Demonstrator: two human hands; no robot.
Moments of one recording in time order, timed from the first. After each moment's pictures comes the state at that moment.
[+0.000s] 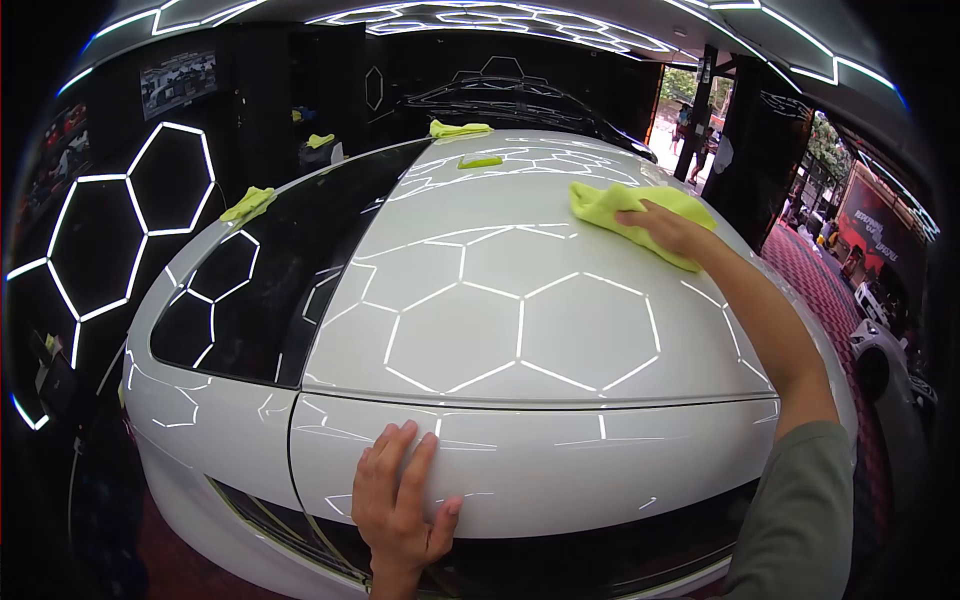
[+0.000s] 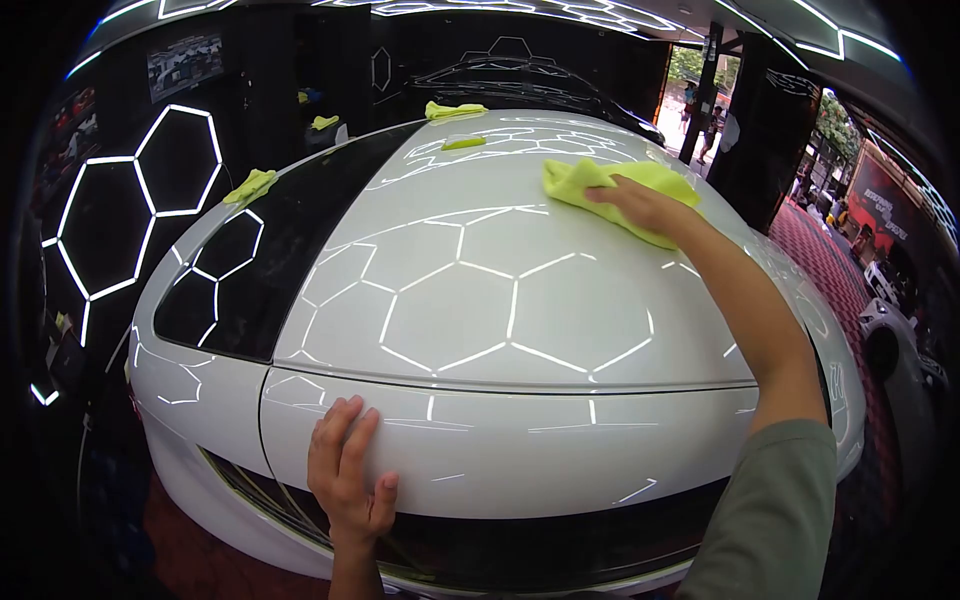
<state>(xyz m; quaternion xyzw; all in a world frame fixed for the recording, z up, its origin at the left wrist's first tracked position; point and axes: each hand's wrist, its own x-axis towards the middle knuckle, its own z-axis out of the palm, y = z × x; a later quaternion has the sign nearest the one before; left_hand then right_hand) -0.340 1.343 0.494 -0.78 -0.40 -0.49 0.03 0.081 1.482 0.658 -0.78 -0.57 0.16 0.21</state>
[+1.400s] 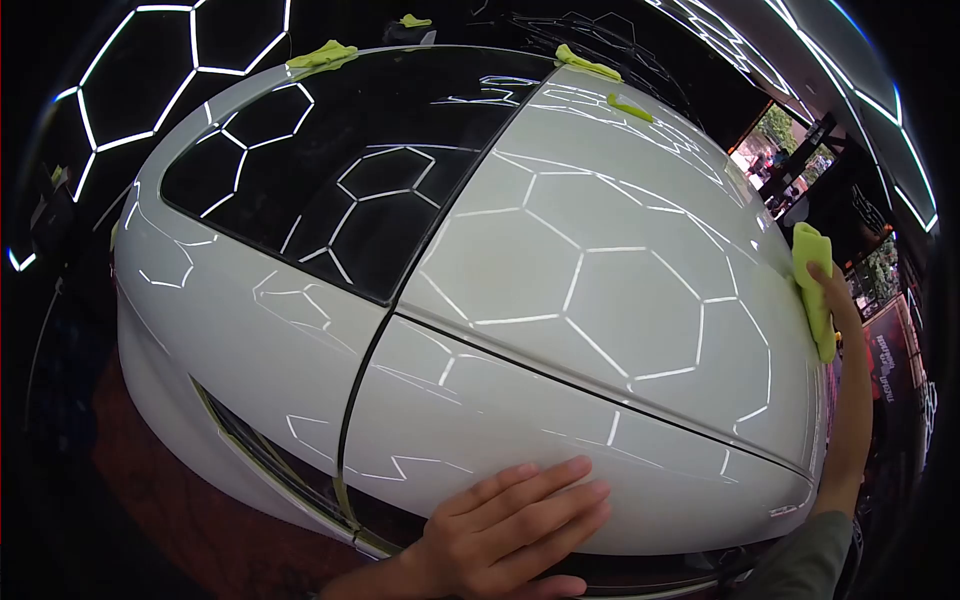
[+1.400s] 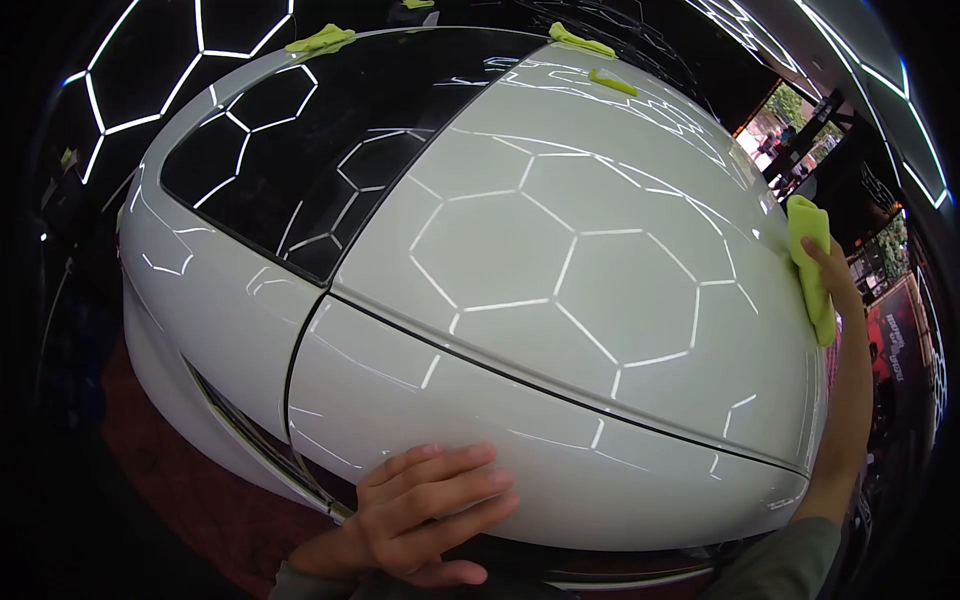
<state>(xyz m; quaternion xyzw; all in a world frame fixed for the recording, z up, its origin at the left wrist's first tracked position) -0.374 1.344 0.490 -0.82 -0.33 -0.46 -0.07 0.190 1.484 0.679 -0.75 -0.58 0.14 0.30</state>
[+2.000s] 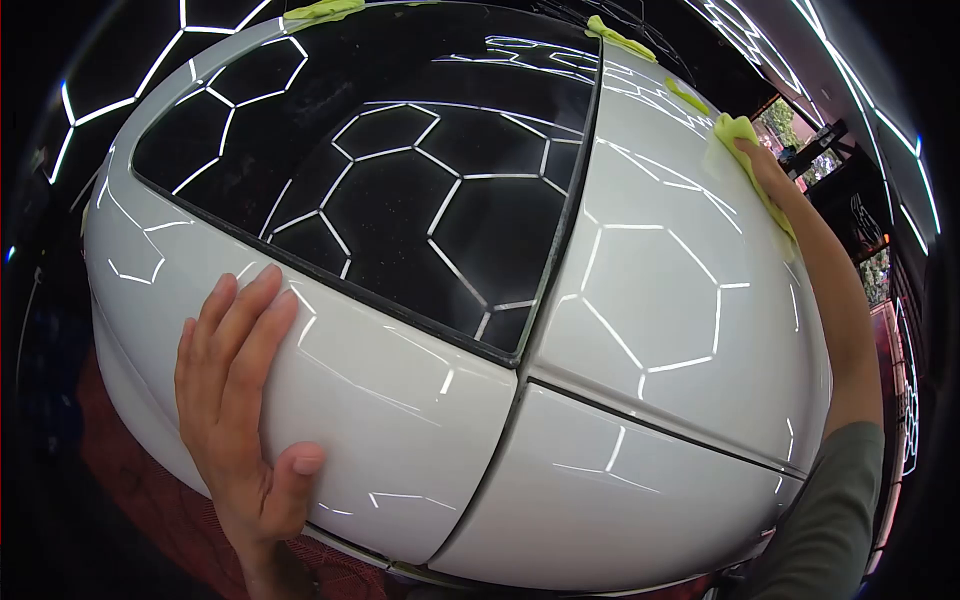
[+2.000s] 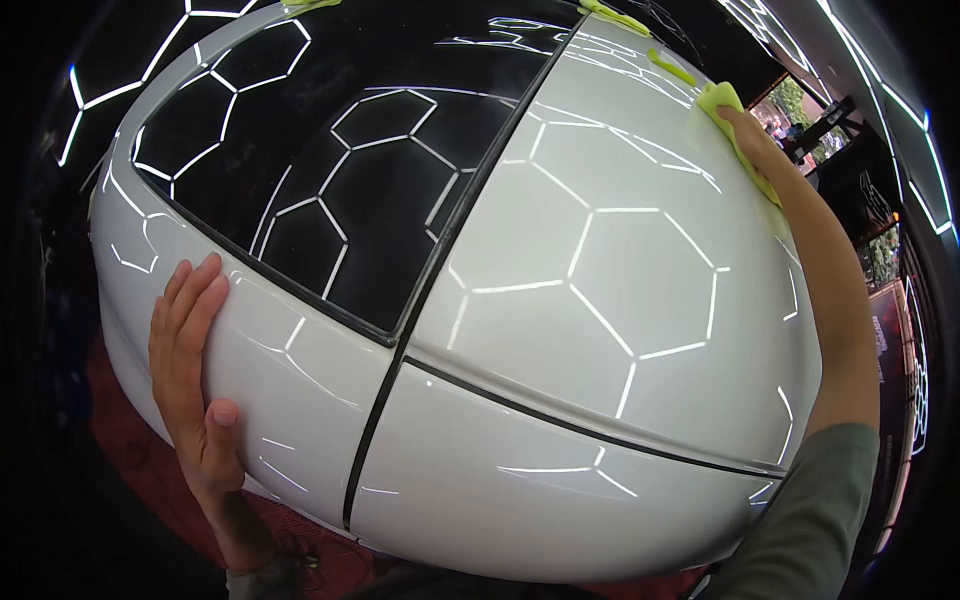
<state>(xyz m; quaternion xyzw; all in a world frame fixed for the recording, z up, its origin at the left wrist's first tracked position) -0.532 1.456 0.463 -0.70 -0.59 -0.41 -0.01 0.036 1.750 0.619 -0.77 -0.60 0.12 0.20</state>
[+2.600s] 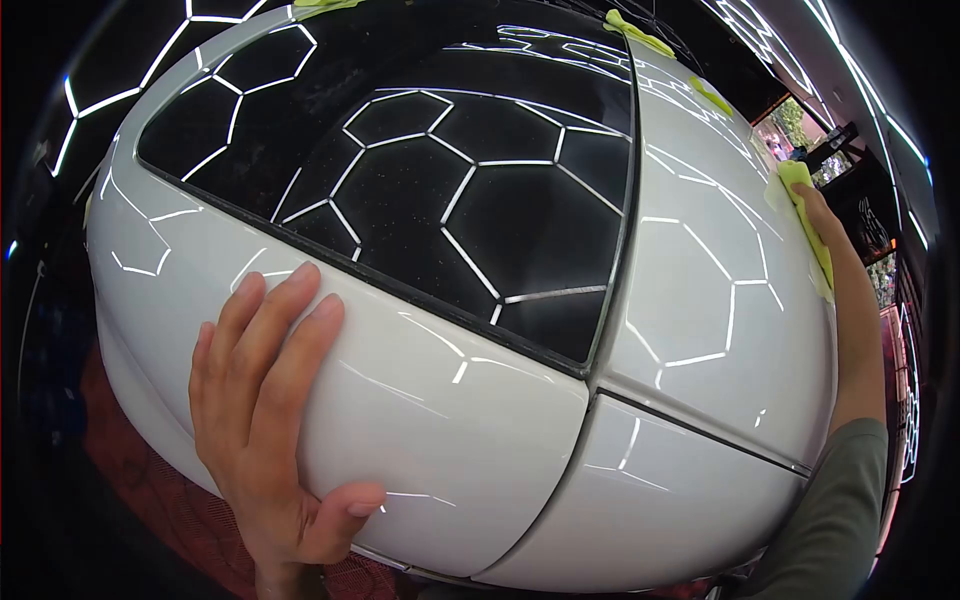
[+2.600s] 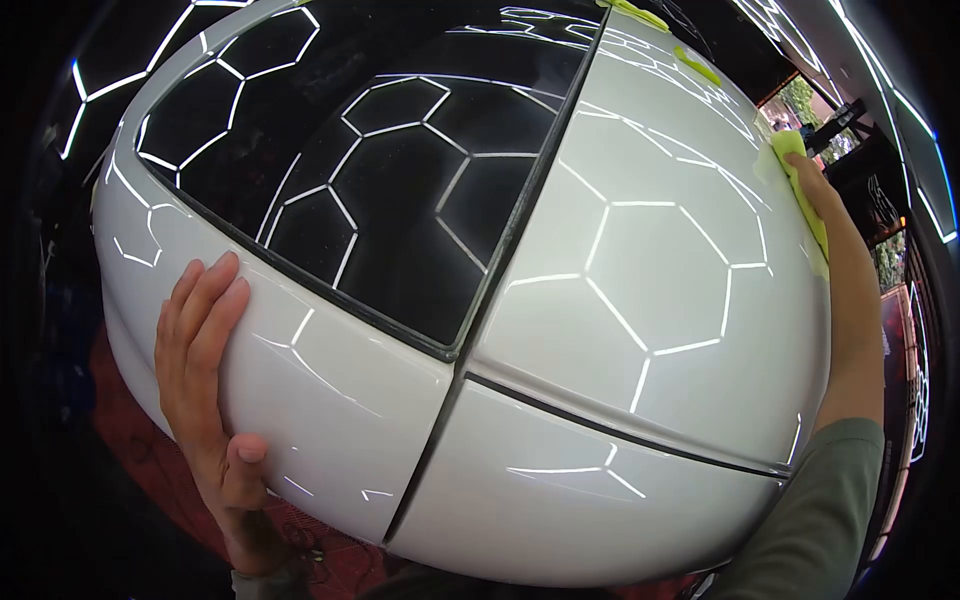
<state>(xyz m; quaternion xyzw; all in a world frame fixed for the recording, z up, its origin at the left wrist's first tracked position) -0.536 1.456 0.464 -0.71 -0.60 -0.38 -0.02 0.145 1.733 0.635 -0.82 -0.54 0.08 0.17</state>
